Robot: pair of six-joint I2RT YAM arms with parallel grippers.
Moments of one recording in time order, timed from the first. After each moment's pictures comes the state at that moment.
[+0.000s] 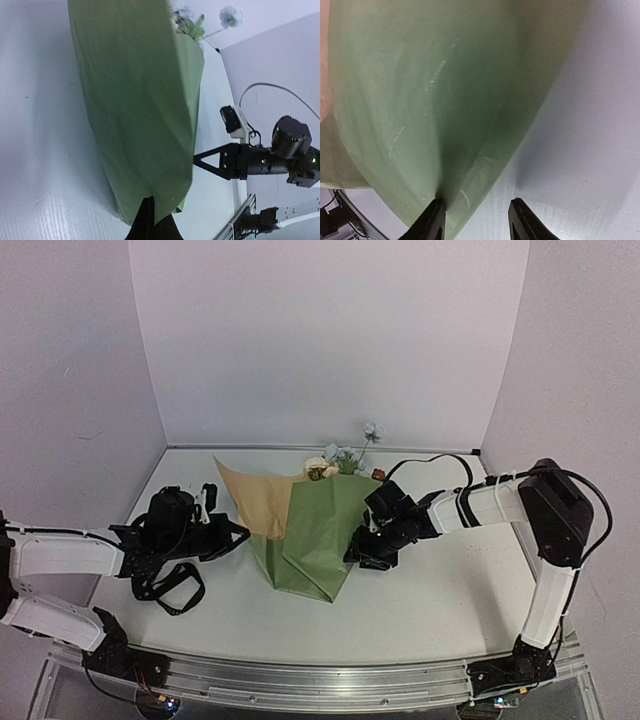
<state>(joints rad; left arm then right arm) -0.71 1.19 0.50 0.21 0.12 -0.92 0.75 1.89 1.11 -0.27 -0.21 0.86</state>
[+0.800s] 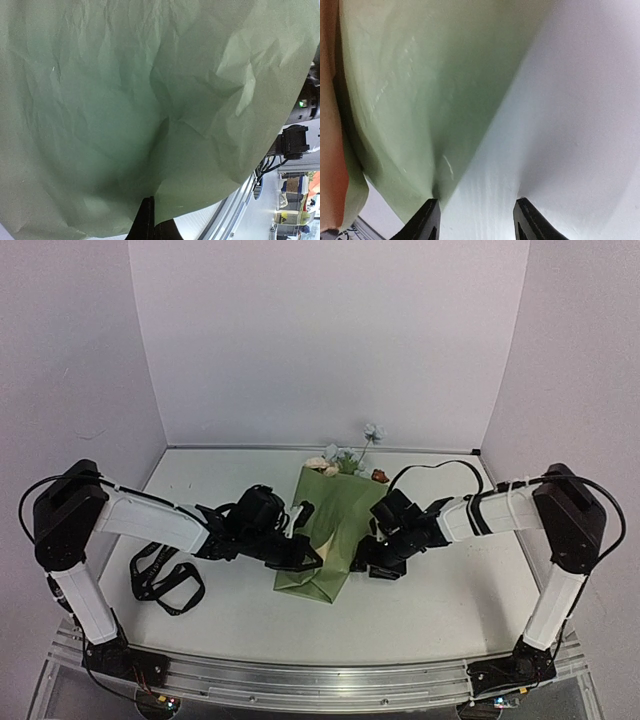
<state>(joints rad) -0.94 1.75 0.95 0.11 0.36 -0.67 0.79 1.79 1.01 -0.29 -0.17 0.86</state>
